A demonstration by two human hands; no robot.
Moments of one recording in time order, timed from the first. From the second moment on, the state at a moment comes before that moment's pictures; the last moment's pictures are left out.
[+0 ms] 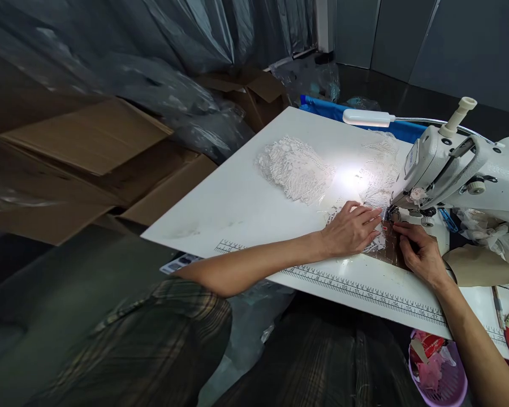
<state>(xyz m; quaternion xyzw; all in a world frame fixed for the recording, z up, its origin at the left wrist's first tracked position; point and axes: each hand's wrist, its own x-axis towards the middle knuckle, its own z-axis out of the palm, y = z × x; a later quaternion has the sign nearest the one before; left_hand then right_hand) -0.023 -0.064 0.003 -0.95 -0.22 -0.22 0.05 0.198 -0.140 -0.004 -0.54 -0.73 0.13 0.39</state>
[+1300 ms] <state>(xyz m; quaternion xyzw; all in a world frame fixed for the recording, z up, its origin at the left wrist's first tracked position) -0.022 -0.044 0.013 -0.98 -0.18 -0.06 -0.03 0.179 -0.149 -0.001 -0.49 -0.84 0.07 0.24</state>
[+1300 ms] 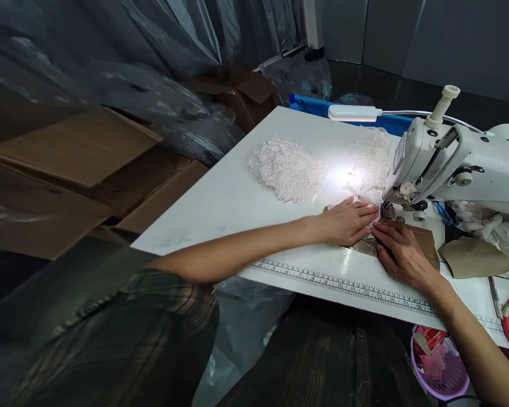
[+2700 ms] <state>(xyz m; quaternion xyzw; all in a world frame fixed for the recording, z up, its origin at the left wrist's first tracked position) -0.026 -0.038 -0.007 -0.96 -0.09 -0.24 -0.05 0.190 -0.148 0.008 -0.49 -0.83 0.07 0.25</state>
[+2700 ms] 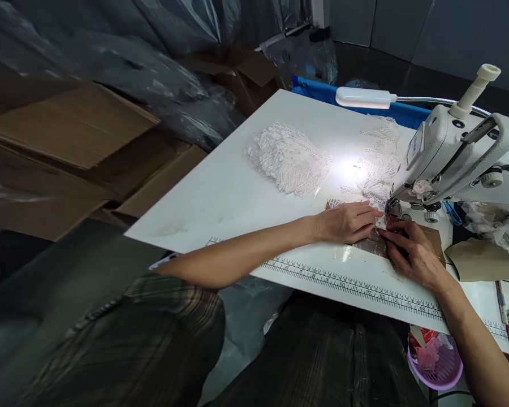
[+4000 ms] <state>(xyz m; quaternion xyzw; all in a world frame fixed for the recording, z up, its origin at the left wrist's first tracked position) -0.025 -0.032 -0.012 -0.96 -0.05 -0.28 -0.03 0.203 -0.135 0.004 -0.52 -0.83 0.00 0.20</state>
